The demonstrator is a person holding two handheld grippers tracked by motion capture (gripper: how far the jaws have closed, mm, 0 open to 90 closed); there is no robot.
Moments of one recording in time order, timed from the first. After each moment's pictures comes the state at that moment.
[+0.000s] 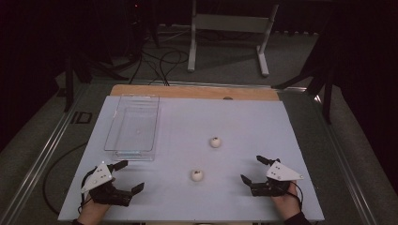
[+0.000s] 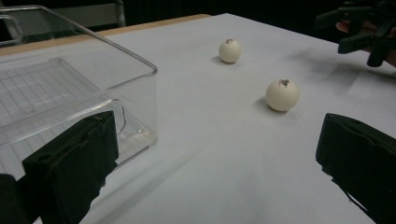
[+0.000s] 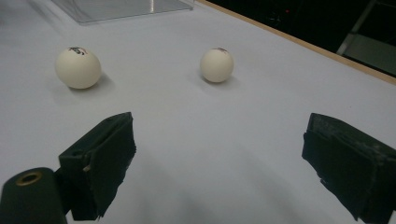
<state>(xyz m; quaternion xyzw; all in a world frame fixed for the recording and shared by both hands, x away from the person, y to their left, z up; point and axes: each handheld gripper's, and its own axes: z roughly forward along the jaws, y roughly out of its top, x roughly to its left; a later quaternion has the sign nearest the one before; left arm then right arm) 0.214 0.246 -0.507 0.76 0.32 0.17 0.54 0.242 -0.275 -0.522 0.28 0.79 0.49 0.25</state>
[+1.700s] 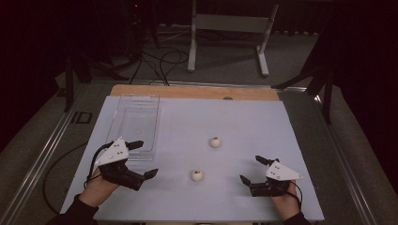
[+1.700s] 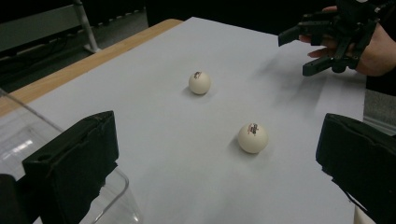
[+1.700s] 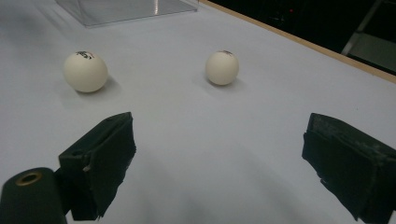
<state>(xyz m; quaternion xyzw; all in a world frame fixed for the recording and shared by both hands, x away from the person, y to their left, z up) 0.247 0.200 -0.422 0.82 0.24 0.14 0.51 0.241 -0.272 -0.520 0.28 0.79 0.49 0.24</state>
